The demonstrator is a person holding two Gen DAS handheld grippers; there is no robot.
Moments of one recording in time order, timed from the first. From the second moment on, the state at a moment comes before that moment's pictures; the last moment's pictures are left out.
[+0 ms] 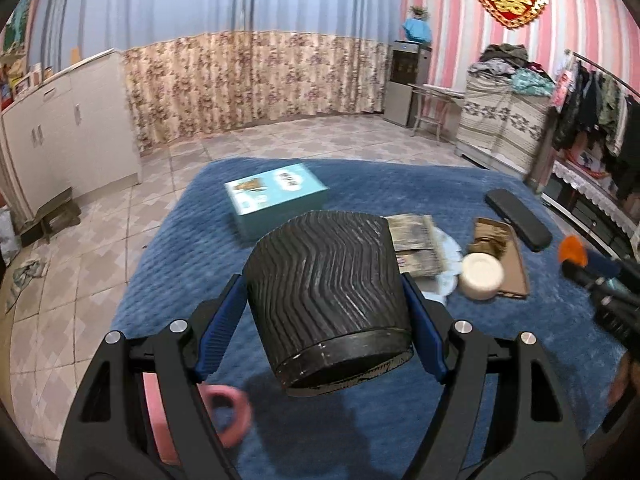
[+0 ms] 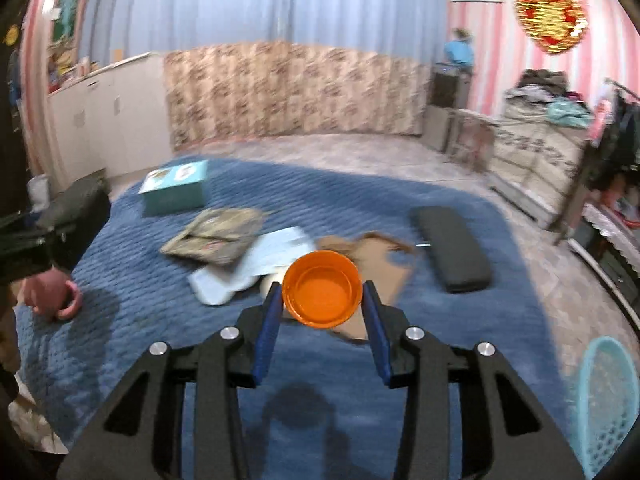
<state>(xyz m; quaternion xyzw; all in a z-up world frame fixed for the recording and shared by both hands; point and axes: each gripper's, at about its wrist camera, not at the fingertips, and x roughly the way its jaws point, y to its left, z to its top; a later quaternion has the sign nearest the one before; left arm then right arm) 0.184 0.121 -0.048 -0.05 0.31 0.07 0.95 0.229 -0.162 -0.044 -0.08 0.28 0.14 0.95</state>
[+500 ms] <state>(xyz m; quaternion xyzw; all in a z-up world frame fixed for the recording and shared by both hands) 0.215 -0.007 -0.031 -0.02 0.29 -0.03 0.96 0.218 -0.361 -0.022 -0.02 0.28 -0.05 0.96</state>
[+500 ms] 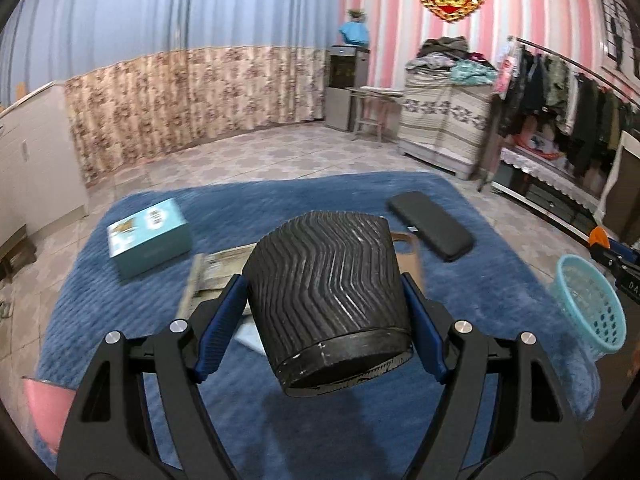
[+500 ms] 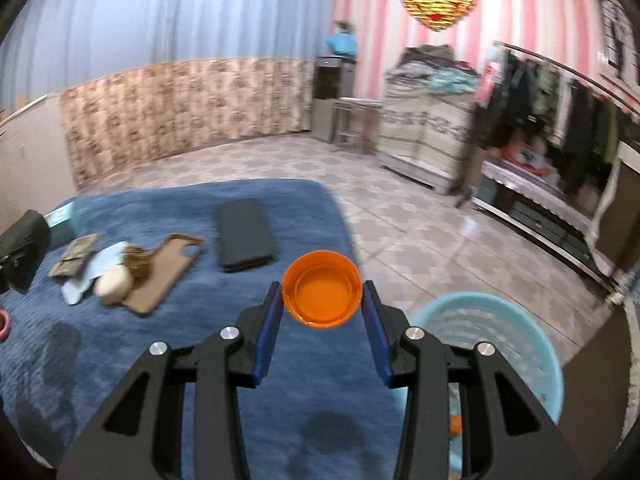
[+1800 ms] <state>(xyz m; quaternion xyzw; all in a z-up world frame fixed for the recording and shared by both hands) 0.228 -0.421 -0.077 0.15 0.27 -0.31 0.90 0.152 -0.608 -0.089 0.19 0.29 -0.27 0.90</state>
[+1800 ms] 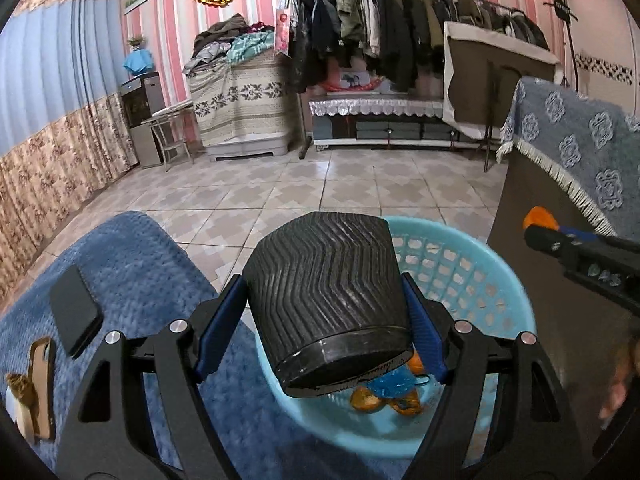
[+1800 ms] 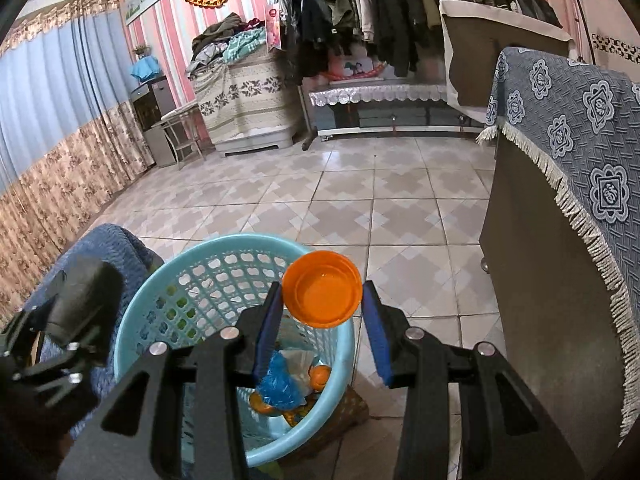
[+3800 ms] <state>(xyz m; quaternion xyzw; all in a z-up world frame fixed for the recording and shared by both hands) 0.251 -0.120 -0.040 0.03 0.27 -0.07 0.96 0.245 -0.419 -0.040 0.05 0.26 -0.14 0.95</state>
